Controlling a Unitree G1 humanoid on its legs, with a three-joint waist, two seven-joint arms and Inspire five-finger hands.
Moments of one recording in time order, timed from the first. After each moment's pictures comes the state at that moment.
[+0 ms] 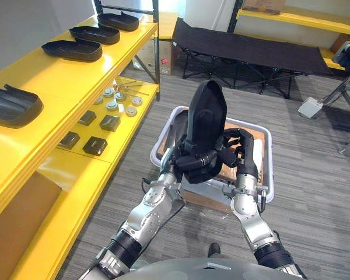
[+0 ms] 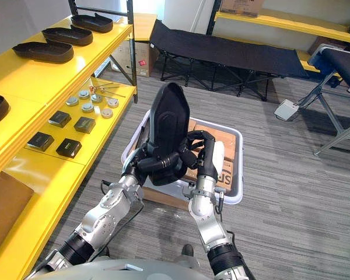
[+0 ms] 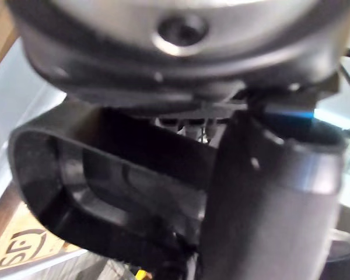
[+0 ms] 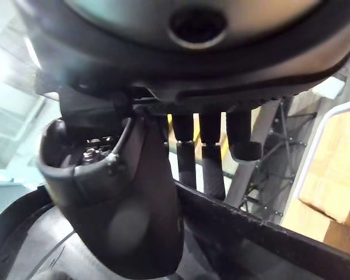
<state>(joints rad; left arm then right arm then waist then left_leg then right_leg) -0.12 0.11 -0.53 0.15 -0.69 -0.02 0.33 -0.01 -0.13 0.24 0.22 -0.22 -0.21 -0.63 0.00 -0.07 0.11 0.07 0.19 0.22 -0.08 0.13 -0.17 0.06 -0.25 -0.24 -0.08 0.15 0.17</state>
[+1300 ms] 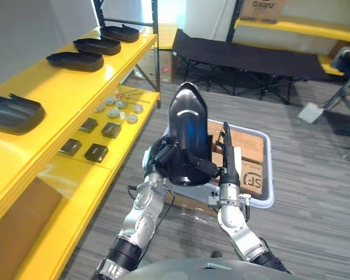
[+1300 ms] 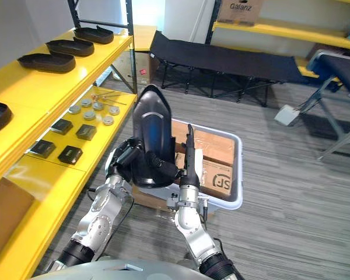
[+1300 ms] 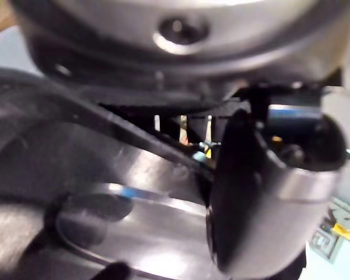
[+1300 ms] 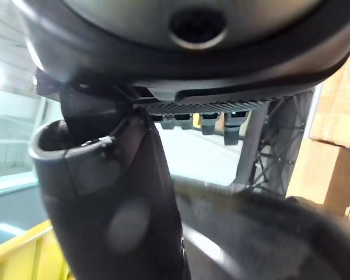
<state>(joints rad) 0.01 0.04 -0.28 0.15 -0.70 -0.11 0.26 0.03 -0.17 0.41 0.23 -0.14 -0.33 -0.64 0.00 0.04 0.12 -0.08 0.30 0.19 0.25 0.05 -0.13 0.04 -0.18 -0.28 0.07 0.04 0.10</state>
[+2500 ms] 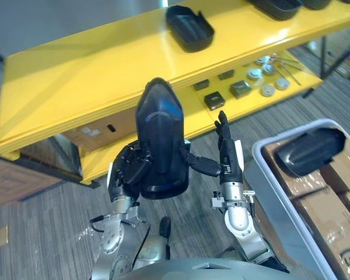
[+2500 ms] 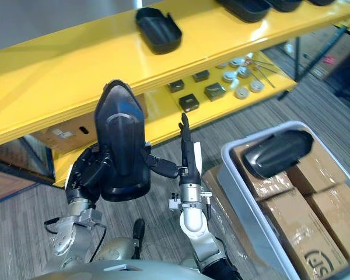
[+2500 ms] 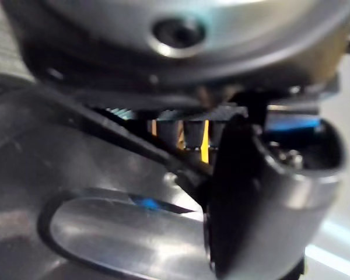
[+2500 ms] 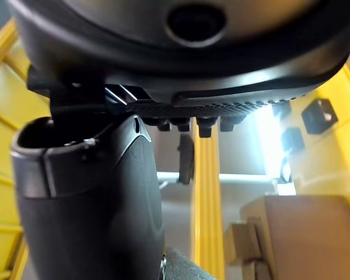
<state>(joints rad) 0.41 0.11 -0.22 -0.27 -0.50 -0.24 0.24 0.11 -0.13 0.39 0.09 -0.11 -0.44 -0.45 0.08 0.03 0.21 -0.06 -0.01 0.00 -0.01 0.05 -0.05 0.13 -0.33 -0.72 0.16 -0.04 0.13</state>
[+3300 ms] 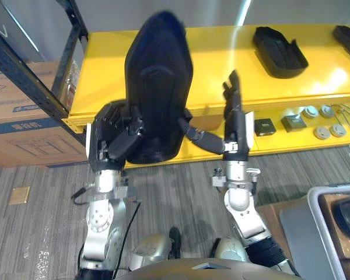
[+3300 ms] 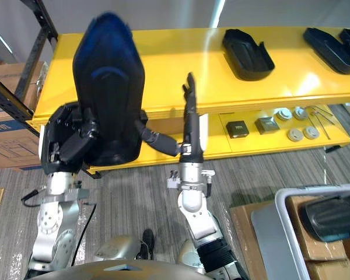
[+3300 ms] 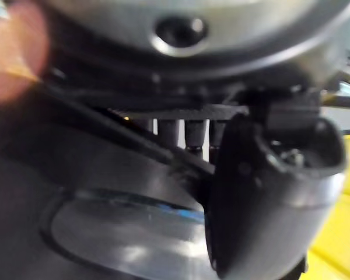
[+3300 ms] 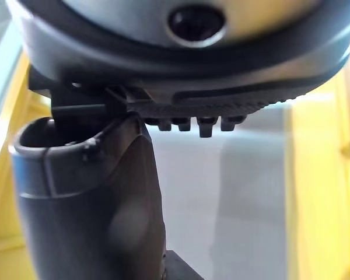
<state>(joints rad) 0.16 0.13 -0.11 -0.32 -0.34 -0.37 0.13 -0.04 -0.09 0.26 -0.04 -0.17 -0.54 -0.42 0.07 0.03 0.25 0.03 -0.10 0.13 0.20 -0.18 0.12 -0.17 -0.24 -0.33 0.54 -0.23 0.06</state>
